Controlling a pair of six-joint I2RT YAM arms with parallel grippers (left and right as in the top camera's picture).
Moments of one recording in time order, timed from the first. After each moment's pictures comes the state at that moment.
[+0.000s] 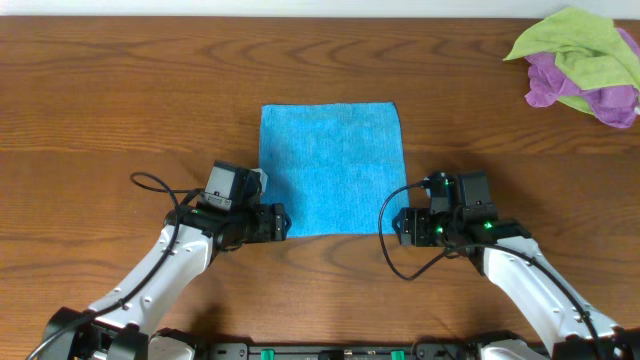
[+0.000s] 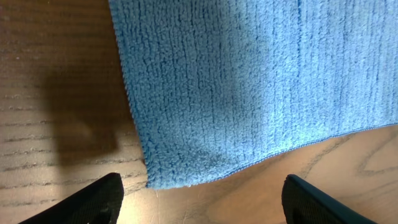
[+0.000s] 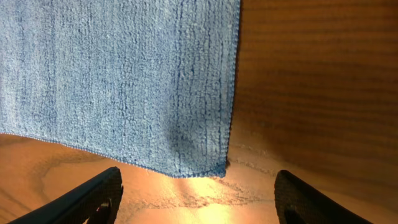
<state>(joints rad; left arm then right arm) -0.32 1.38 0.63 -0.43 0.33 -0.38 0.18 1.32 0.55 -0.39 -0.27 0.23</state>
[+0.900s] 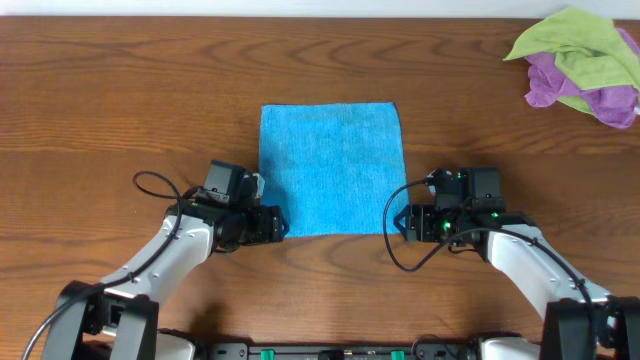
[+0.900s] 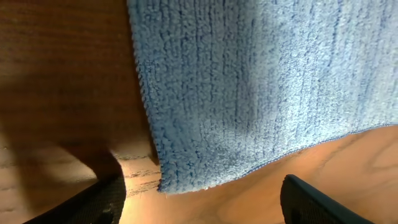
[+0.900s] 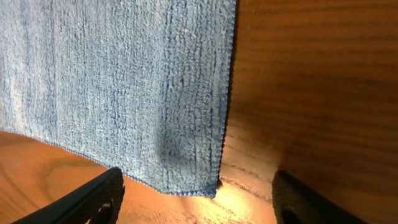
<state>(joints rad) -0.27 1.47 0.63 -0.43 0.41 -0.38 0.08 1.43 0.56 -0.35 -0.42 0.15</state>
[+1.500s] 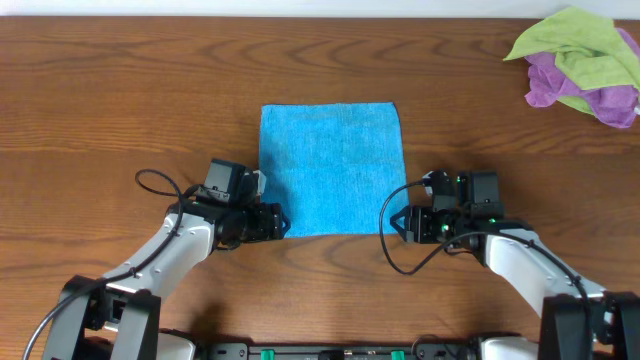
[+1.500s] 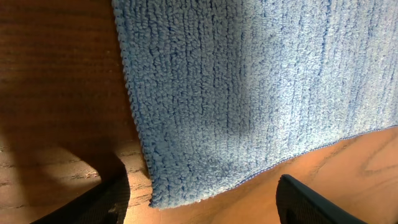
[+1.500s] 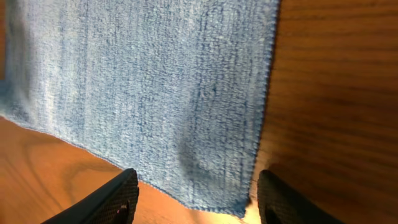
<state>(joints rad) -0.27 1.49 0.63 -0.40 0.42 -0.38 0.08 1.45 0.51 -0.23 -0.51 0.17</state>
